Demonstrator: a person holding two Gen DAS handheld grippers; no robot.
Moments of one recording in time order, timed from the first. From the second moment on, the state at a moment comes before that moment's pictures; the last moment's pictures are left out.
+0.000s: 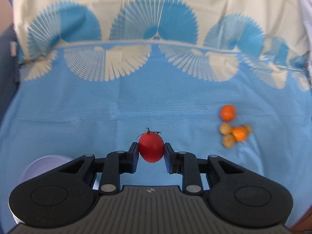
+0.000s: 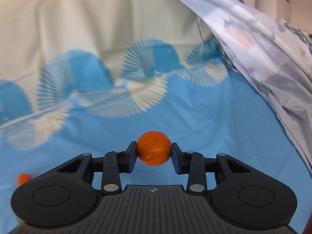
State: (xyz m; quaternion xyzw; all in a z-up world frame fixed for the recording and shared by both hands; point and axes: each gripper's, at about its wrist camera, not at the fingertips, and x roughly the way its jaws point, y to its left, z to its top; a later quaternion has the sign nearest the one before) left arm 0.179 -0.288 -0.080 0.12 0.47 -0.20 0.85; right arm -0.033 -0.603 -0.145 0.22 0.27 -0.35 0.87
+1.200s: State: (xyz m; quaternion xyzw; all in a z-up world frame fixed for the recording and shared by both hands) left arm -0.054 0.005 0.026 0.04 0.42 -0.14 0.89; right arm -0.155 -0.173 0.006 0.13 0.31 -0.02 0.94
